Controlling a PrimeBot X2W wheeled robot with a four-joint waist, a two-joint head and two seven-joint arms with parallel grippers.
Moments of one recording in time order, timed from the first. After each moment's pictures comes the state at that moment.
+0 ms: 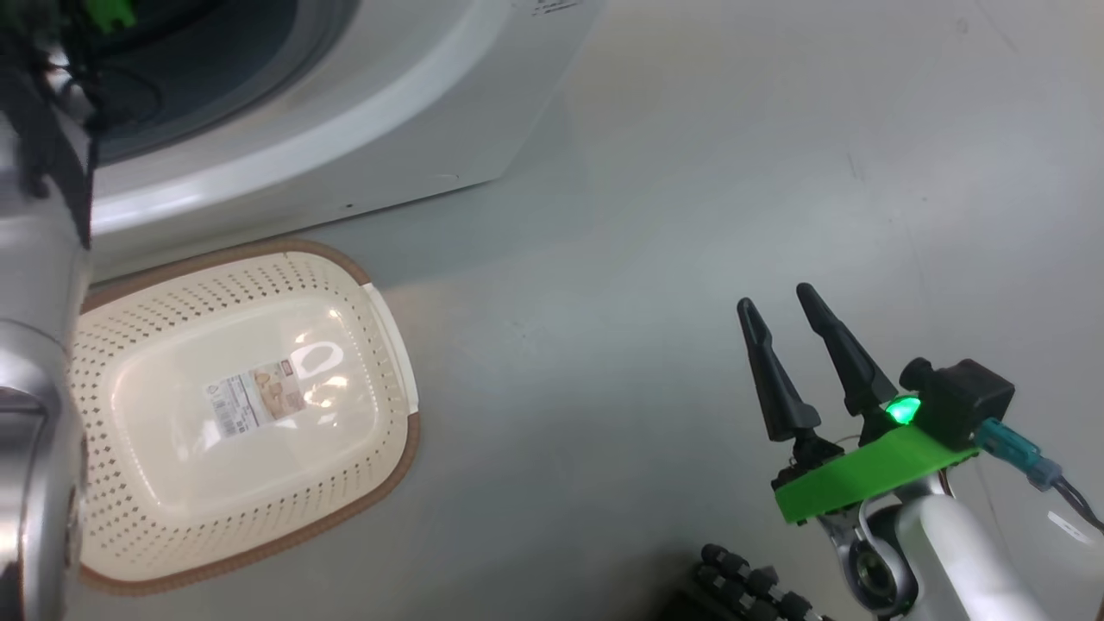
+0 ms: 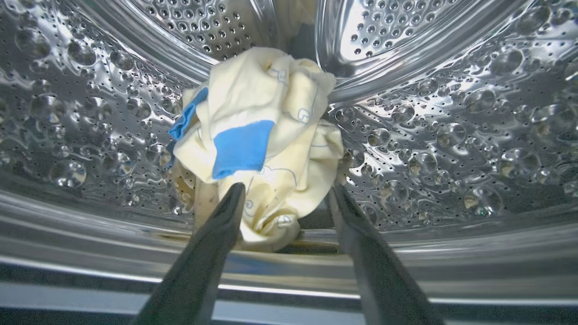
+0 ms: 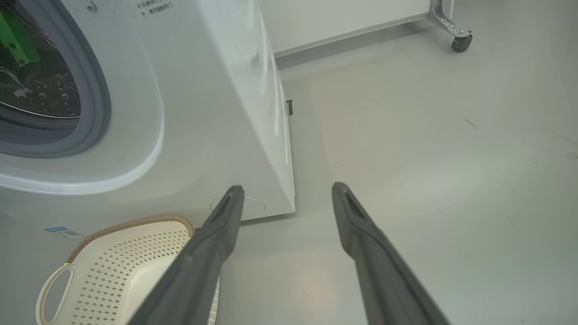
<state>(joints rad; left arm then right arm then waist) -1.48 0.17 -0.24 1.31 -0.28 0.24 0.08 -0.15 -0.08 0.27 0.09 0.40 0.13 -0.25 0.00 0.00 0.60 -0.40</state>
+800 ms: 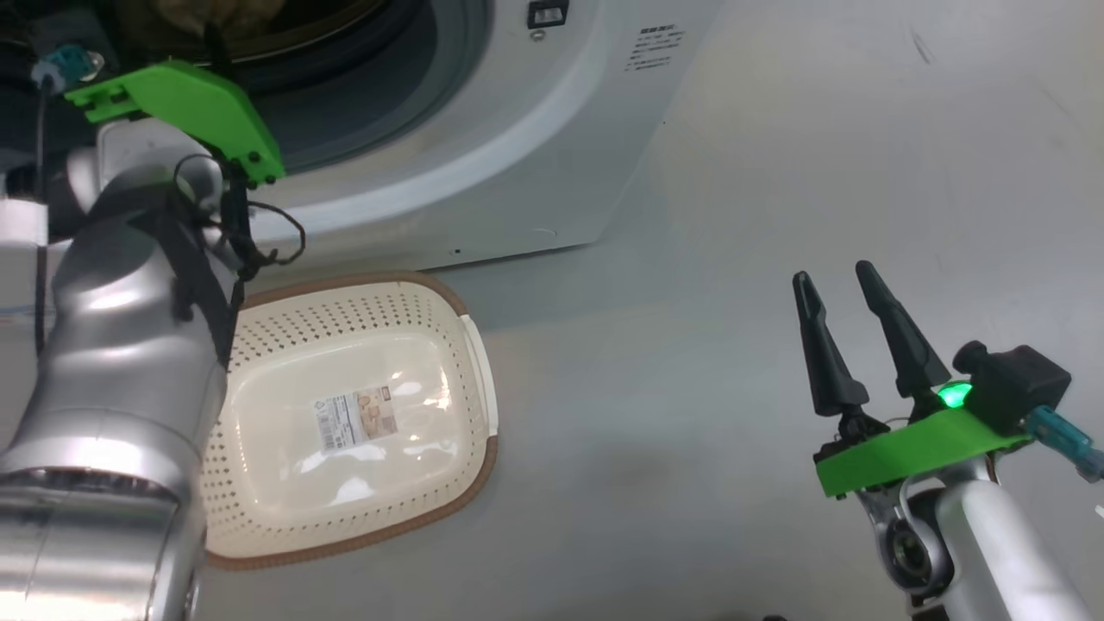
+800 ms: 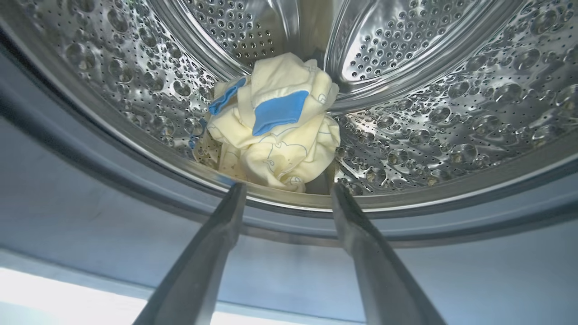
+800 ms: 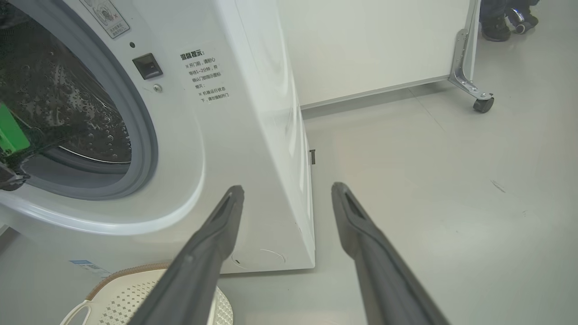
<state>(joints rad) -1.25 0.05 -0.20 1.31 -0.41 0.14 -0.14 -0.16 -0.09 0.18 0.09 0.38 0.13 -0.25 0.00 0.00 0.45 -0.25</state>
